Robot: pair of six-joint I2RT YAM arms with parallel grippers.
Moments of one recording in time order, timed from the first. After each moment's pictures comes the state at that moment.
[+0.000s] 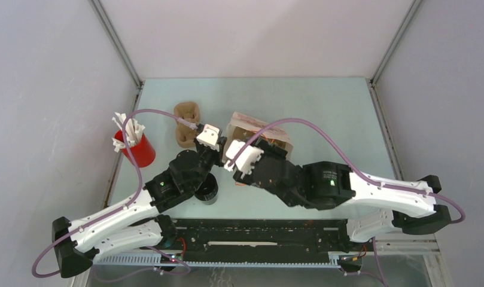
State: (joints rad) left arm -0.97 0.83 0.71 0.04 -0.53 -0.03; right arm 1.52 1.32 1.59 -0.85 0.78 -0.18
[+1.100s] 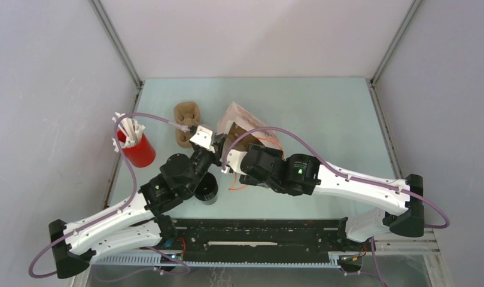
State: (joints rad) left arm -1.00 0.77 0.71 0.12 -0.52 0.01; right arm 1.27 1.40 1.39 -0.89 0.54 -0.35
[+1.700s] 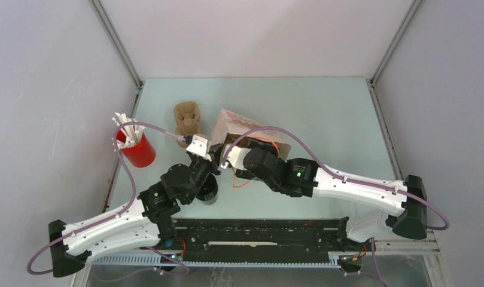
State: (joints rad) left arm -1.08 0.70 0.61 0.10 -0.65 -0.08; right arm 1.23 1.36 1.22 -0.58 0.58 -0.41
